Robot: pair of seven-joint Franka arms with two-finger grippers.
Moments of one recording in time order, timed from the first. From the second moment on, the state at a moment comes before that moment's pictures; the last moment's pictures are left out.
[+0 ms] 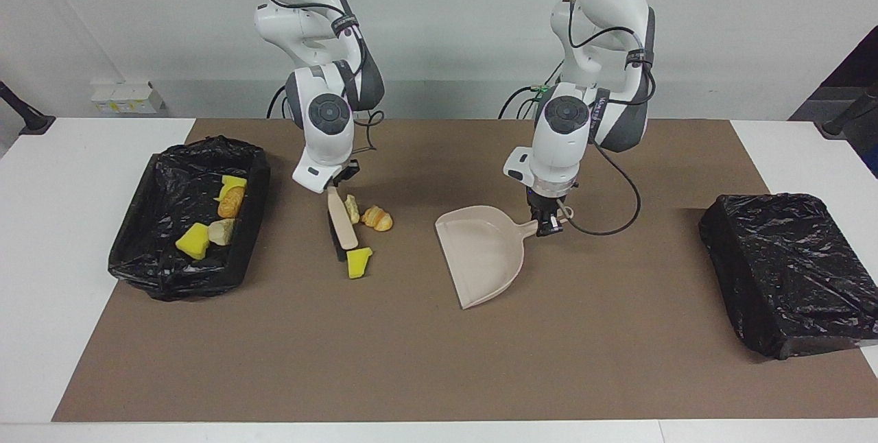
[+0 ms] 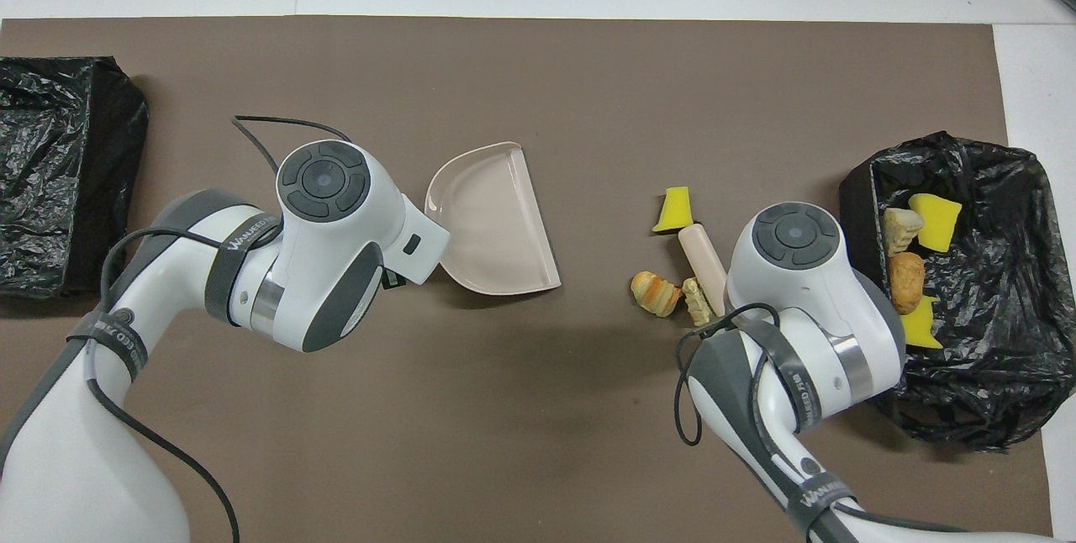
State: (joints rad) left arm -0.49 0.25 0.02 -1.90 0.07 2.15 0.89; right arm 0.18 0.08 0.14 -2.17 -0.10 1.93 0.05
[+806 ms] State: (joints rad) left arm -0.49 0.21 0.03 -1.97 0.10 2.15 0.92; right arm 0.35 0.12 0.15 -2.10 0.25 2.05 0.08
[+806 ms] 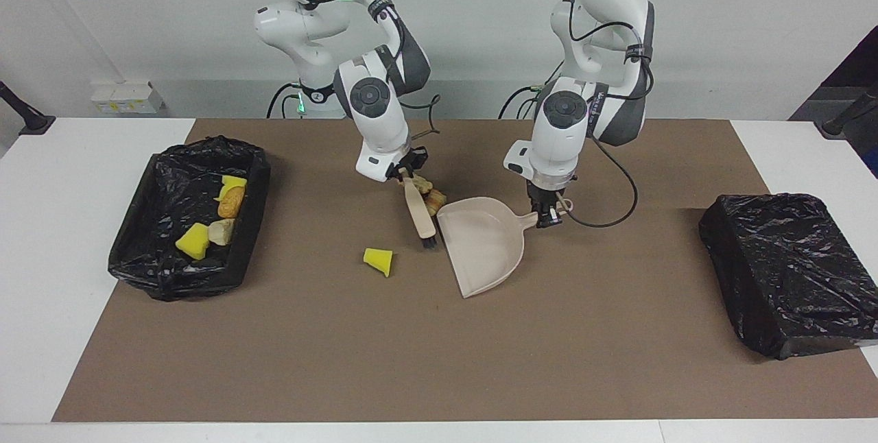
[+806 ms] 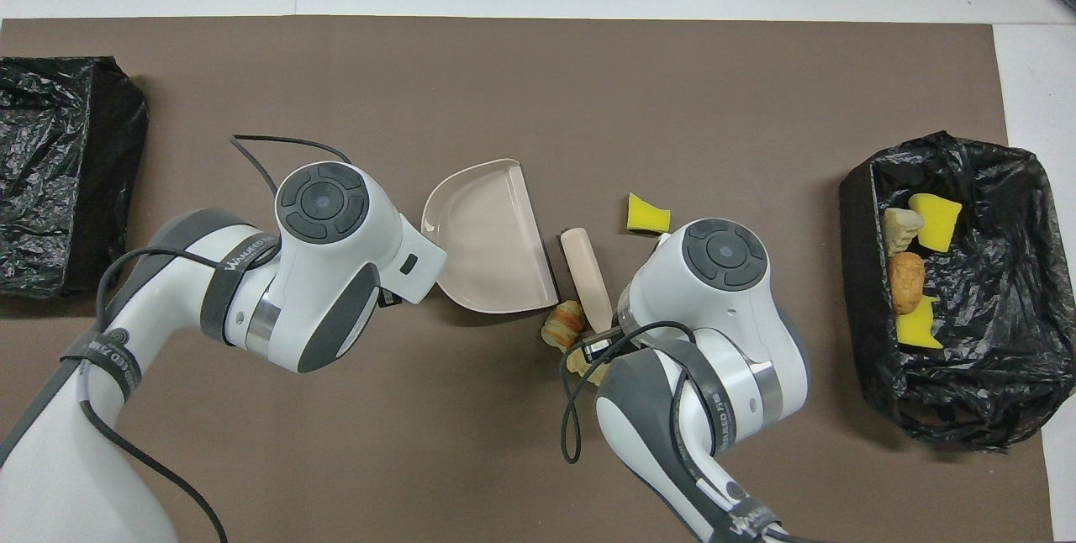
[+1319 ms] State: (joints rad) left arm -0.46 0.10 0.03 -2.00 0.15 2.03 1.06; right arm 0.34 0.06 0.13 -2.01 0.21 1.82 0.24
